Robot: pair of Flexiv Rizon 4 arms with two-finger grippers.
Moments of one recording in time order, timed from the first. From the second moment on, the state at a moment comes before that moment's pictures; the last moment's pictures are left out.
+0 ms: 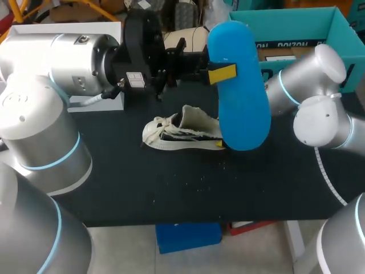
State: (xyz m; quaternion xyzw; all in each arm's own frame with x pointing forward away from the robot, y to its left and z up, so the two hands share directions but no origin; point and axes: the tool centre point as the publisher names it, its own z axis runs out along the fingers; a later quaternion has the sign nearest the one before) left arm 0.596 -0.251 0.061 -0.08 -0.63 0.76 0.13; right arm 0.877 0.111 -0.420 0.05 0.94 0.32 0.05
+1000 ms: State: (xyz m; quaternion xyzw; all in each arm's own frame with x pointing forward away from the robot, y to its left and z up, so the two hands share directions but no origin) left arm 0.596 -0.251 0.061 -0.08 -0.63 0.76 0.13; right arm 0.871 0.097 -0.447 0.06 0.91 0.41 0.04
